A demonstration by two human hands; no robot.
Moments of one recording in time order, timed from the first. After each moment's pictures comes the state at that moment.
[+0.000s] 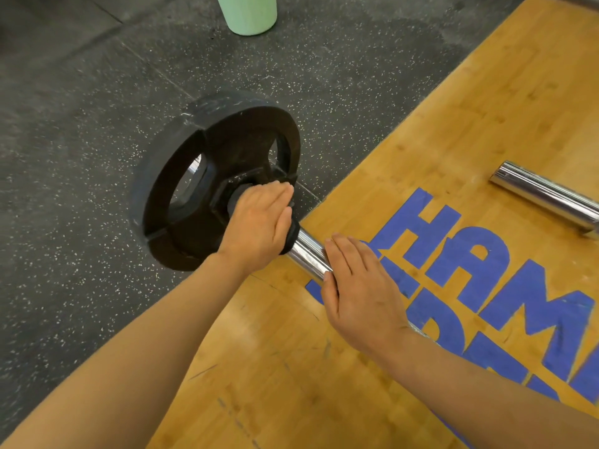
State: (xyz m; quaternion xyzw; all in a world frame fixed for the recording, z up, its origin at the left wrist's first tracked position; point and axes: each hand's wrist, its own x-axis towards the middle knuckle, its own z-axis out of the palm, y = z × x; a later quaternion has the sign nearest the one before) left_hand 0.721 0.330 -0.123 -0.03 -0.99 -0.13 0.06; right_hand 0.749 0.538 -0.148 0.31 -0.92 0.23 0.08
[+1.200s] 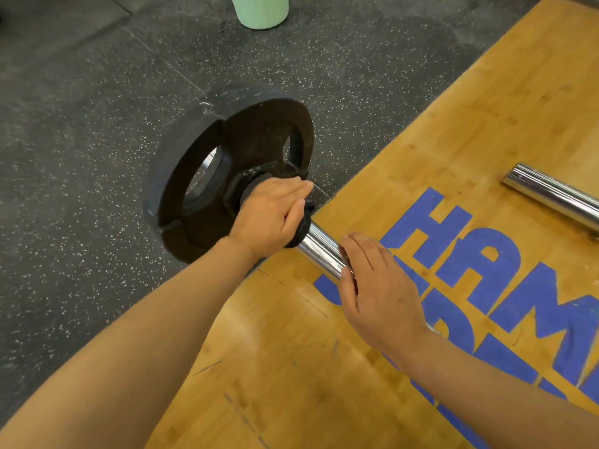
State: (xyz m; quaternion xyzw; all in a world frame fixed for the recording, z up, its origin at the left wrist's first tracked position) left_hand 0.714 0.315 -0.127 -0.10 -0.98 -0.17 0.10; right_hand 0.749 0.541 -0.146 0.29 -0.92 0.26 0.07
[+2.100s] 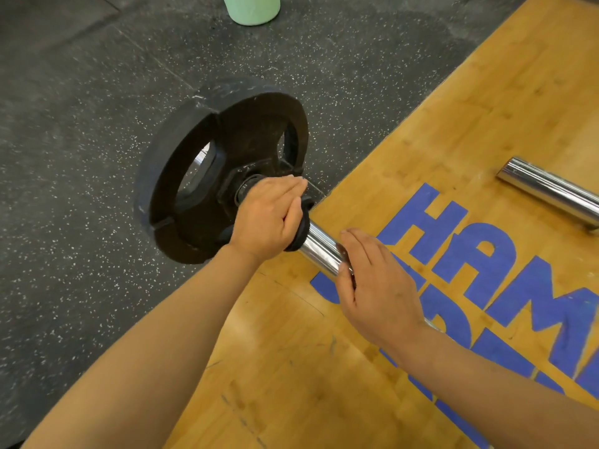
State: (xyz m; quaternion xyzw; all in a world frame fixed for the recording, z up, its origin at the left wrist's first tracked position) left_hand 0.712 0.324 -0.143 -0.09 -0.96 -0.17 0.20; right_hand 0.746 0.541 -0.146 0.28 -0.92 0.26 0.09
